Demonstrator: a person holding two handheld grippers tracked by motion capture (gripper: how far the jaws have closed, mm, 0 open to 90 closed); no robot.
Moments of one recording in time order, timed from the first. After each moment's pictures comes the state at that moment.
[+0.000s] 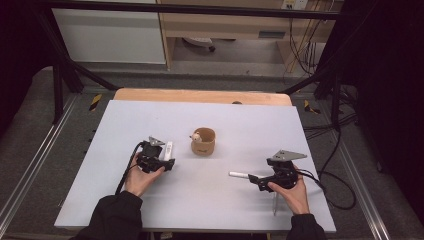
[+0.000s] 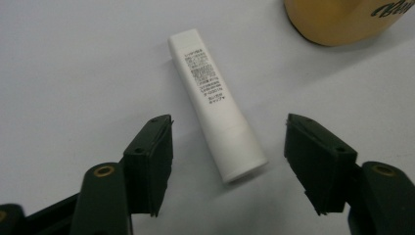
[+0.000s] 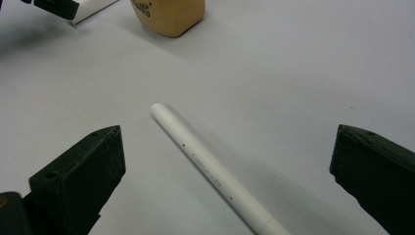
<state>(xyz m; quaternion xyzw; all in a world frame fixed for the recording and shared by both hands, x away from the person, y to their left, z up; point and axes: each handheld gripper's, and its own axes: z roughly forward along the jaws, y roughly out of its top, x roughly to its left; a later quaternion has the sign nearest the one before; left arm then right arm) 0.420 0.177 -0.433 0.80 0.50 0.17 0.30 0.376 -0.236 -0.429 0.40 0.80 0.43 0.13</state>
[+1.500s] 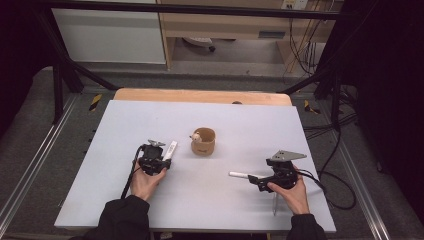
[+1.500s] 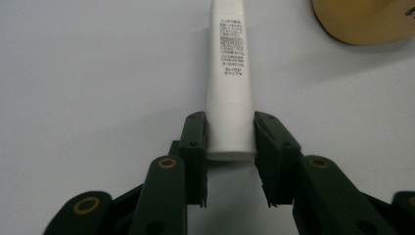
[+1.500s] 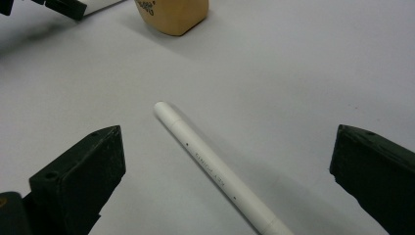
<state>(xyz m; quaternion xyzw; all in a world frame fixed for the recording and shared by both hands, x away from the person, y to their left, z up) 0.415 0.171 -0.436 0.77 0.55 0.17 0.28 0.375 -0.235 -0.429 0.40 0.80 0.43 0.12</state>
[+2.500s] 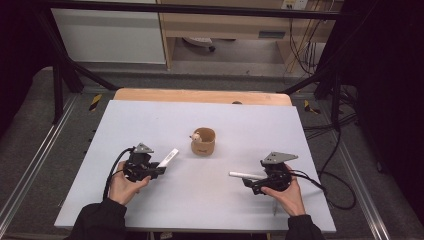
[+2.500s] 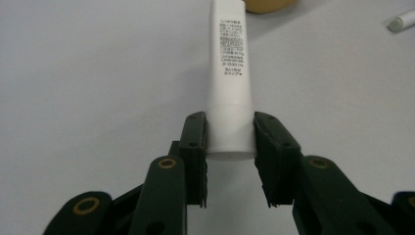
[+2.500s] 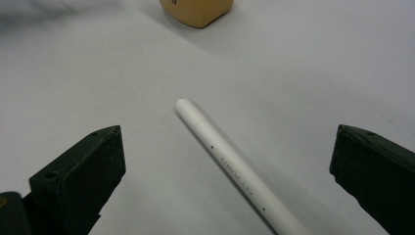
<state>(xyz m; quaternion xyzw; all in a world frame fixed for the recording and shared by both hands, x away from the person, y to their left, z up) 0.389 0.209 -0.416 0.83 0.43 0.09 0.34 0.372 -0.216 -0.428 0.37 0.82 0.41 0.13</state>
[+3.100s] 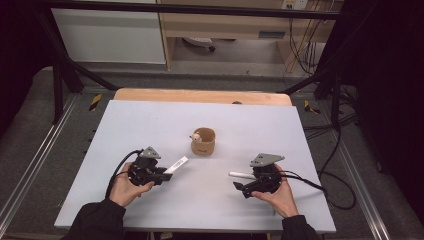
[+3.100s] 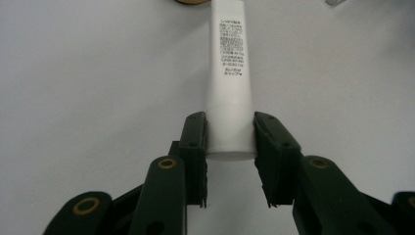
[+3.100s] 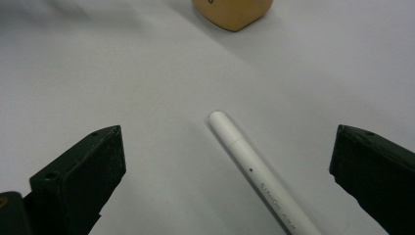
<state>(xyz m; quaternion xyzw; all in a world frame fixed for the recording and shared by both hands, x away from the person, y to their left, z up) 0.381 0.192 -0.410 0.87 0.36 0.05 0.34 0.368 -0.185 -0.425 0.33 0.85 0.39 0.14</state>
